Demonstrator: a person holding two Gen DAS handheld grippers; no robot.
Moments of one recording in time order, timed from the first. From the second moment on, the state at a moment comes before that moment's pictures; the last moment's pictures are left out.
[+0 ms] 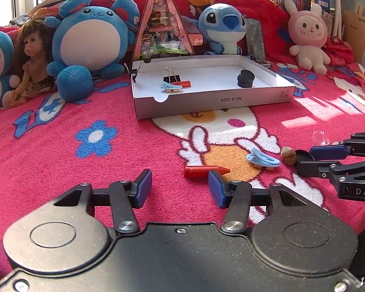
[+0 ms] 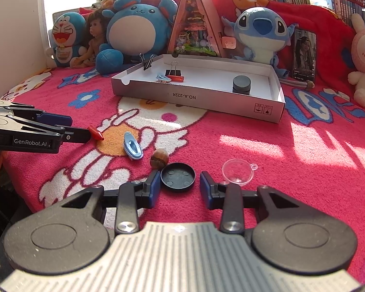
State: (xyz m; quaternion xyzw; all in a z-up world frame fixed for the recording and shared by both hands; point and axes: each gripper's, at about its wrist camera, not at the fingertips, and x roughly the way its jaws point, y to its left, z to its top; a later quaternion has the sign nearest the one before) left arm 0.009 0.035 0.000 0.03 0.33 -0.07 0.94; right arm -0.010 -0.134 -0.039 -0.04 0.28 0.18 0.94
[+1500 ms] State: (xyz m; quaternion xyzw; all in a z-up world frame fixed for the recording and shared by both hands) left arm 0.147 0.016 0.058 -0.01 0.31 -0.06 0.95; right arm 0.113 -0.157 0.039 0.01 0.28 0.11 0.95
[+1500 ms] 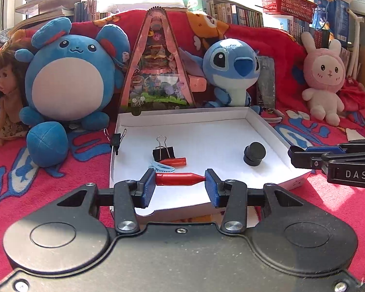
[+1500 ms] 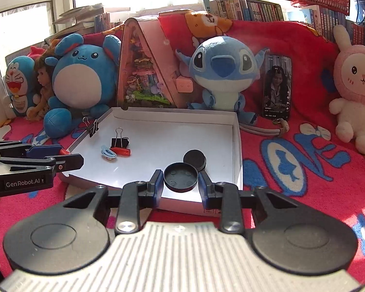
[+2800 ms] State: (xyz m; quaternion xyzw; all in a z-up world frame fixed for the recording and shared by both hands) left arm 0.230 0.017 0.000 -0.01 0.35 0.00 0.94; right arm 0.219 -0.141 0.006 0.00 0.38 0.07 0.92
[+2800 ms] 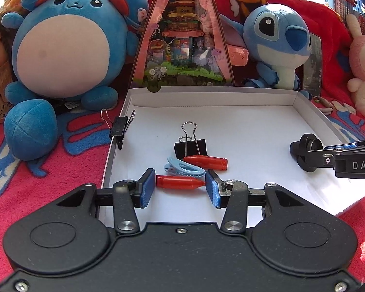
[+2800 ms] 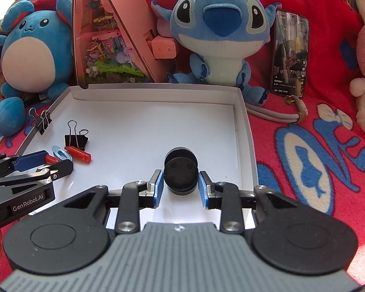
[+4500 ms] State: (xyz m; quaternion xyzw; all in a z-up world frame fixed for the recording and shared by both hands) left arm 0.073 -0.004 0.036 0.01 0.33 -0.08 0.94; right arm 0.067 -0.165 0.021 -0.06 0.26 0.10 0.96
